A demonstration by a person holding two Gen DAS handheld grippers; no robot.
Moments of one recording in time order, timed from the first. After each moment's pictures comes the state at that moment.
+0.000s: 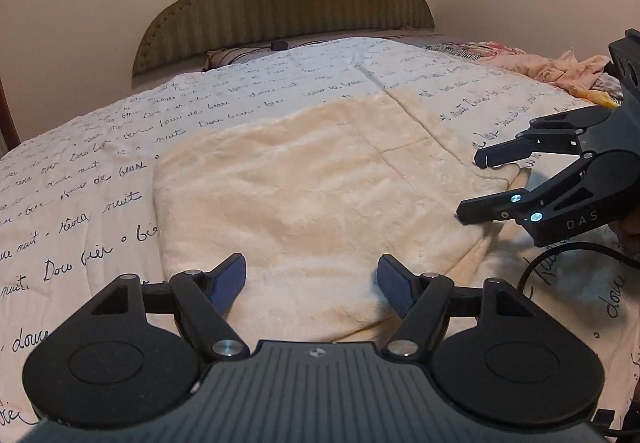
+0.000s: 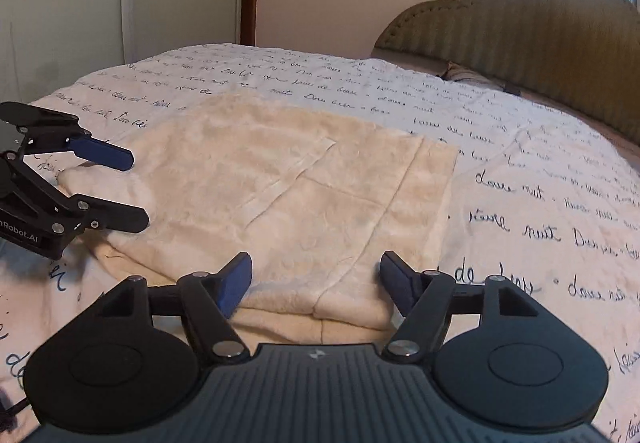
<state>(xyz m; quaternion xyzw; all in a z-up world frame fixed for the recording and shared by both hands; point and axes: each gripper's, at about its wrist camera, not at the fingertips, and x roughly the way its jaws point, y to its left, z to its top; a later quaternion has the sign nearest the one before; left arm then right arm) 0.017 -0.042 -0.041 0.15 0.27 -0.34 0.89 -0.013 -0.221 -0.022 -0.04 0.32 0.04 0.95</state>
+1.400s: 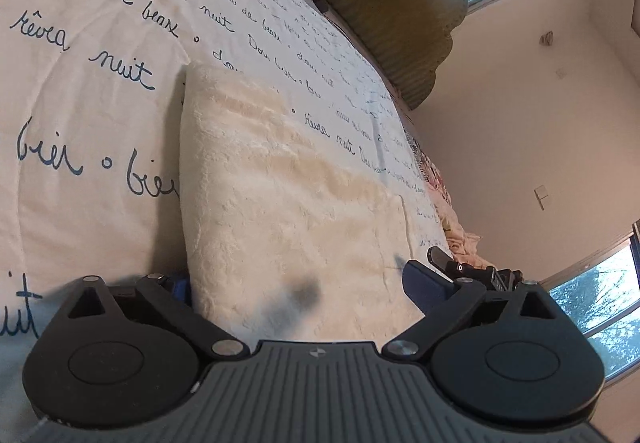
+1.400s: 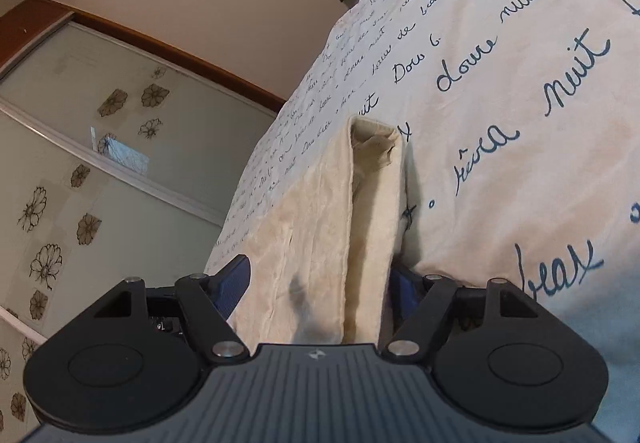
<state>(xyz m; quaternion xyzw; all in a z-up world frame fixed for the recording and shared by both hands) 0.177 0.024 -0.065 -0.28 0.46 -0.40 0.74 0.063 -0.384 -0.070 0.47 0.30 0.16 0.81</state>
